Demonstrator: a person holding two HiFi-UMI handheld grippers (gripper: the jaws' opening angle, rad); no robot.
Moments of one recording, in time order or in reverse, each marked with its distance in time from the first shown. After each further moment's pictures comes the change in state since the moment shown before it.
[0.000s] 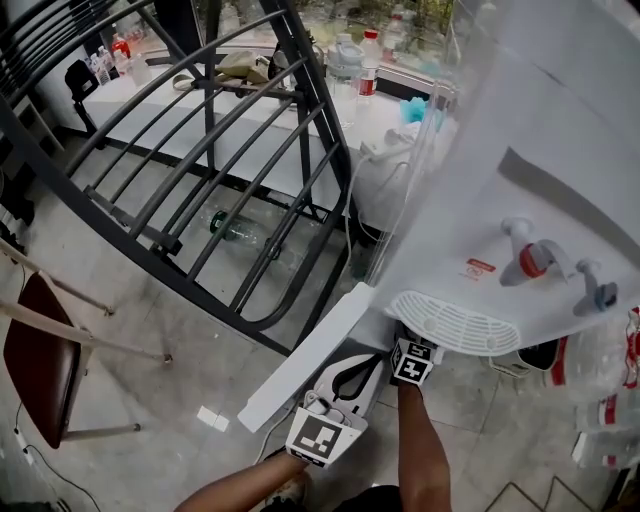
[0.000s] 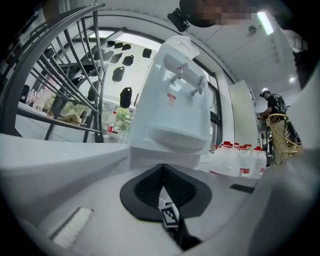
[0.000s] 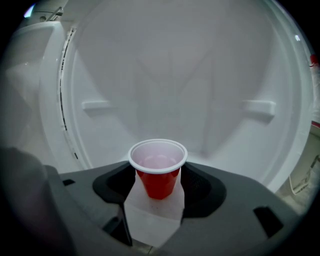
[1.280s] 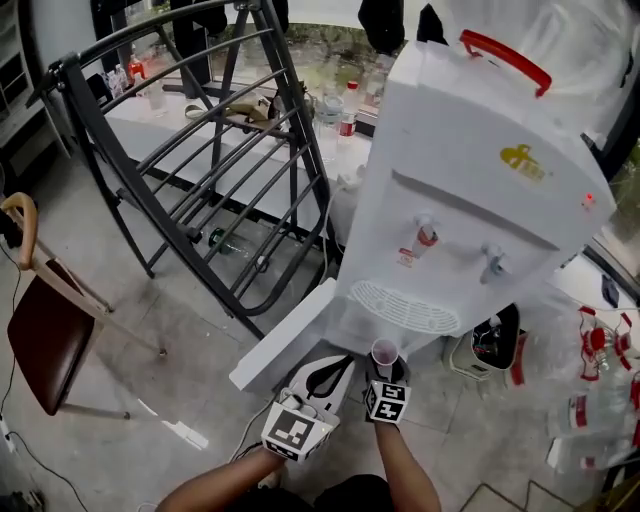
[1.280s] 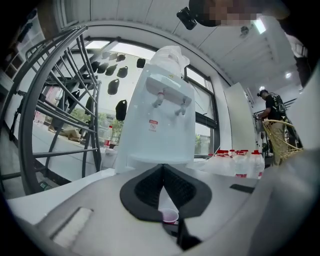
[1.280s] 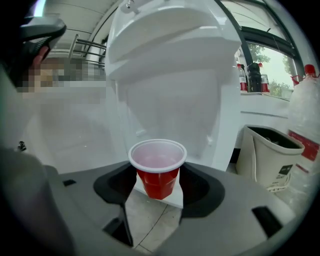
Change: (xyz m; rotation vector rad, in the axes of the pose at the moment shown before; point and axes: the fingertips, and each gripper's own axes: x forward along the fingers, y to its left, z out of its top) left arm -0.050 -0.060 0.063 0.035 -0.060 0.009; right arm -0.156 0.018 0.013 -0.028 -0.038 0.139
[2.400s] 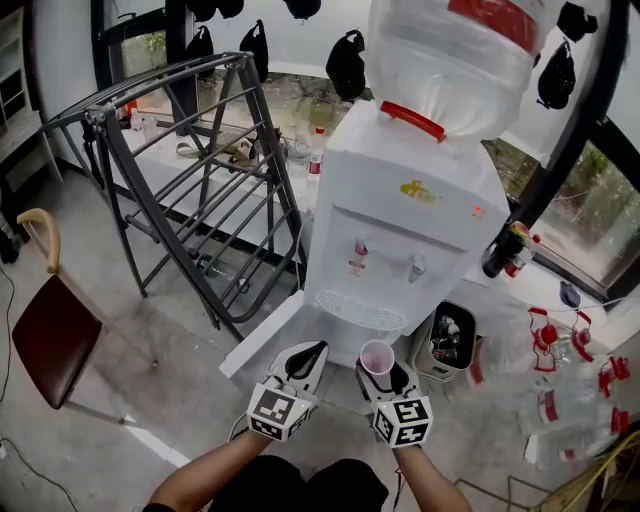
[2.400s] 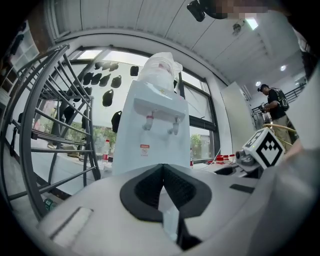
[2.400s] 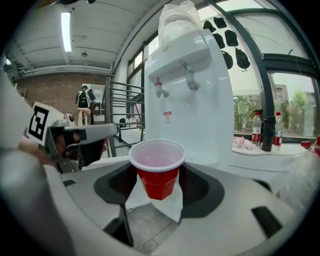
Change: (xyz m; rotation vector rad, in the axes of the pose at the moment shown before) left arm -0.012 -0.034 0.081 0.067 -0.036 0.016; right arm -0.208 0.035 0.191 -0.144 -0.153 0.242
